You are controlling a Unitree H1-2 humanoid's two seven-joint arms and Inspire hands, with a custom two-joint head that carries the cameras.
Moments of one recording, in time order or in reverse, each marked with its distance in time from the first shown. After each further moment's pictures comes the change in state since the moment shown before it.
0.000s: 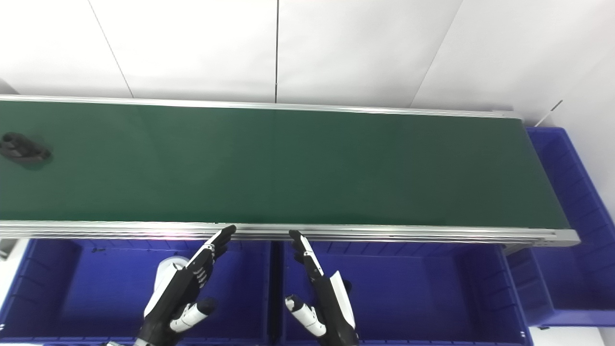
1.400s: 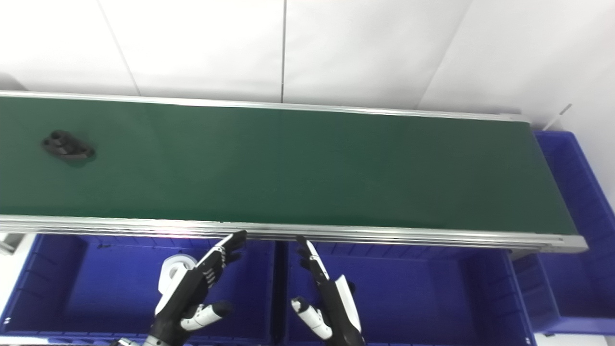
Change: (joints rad) left arm -0.027 -0.039 0.000 0.131 0.035 -0.075 0.022; right arm -0.008 -0.024 -0.018 0.055 0.043 0.000 0.023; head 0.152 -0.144
